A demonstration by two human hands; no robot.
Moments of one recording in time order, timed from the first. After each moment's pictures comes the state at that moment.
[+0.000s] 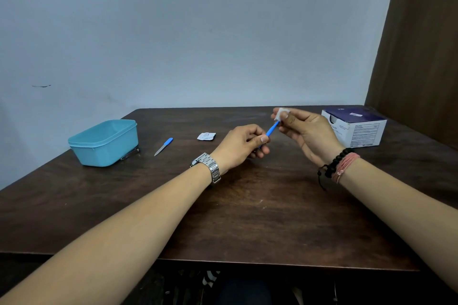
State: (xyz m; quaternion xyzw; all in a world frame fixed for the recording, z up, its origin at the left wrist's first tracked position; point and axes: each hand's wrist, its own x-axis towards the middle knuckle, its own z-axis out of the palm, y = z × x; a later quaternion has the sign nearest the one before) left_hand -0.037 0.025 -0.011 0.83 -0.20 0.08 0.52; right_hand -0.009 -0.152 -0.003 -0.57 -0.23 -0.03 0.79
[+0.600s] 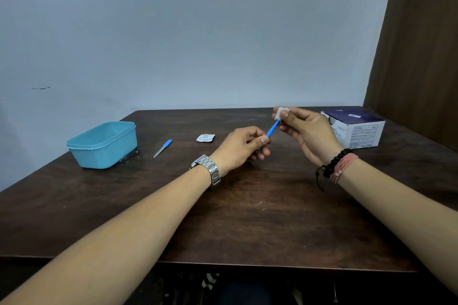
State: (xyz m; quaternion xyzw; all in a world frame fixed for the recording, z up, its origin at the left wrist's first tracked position) left_hand -0.037 0.024 -0.012 0.82 -0.19 0.06 0.54; right_hand -0.010 -0.151 0.001 -0.57 -0.23 -0.07 0.79
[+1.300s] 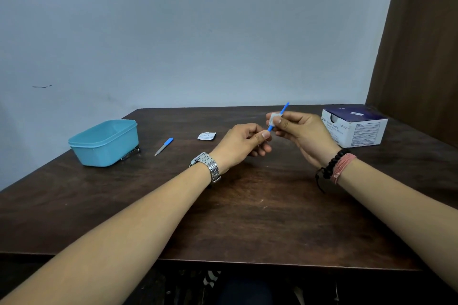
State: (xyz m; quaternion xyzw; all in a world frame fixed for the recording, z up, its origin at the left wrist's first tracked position) left_hand -0.038 0.026 -0.010 0.81 -0.20 0.07 0.54; right_hand -0.013 -0.146 -0.004 -0.63 -0.23 -0.06 0.74
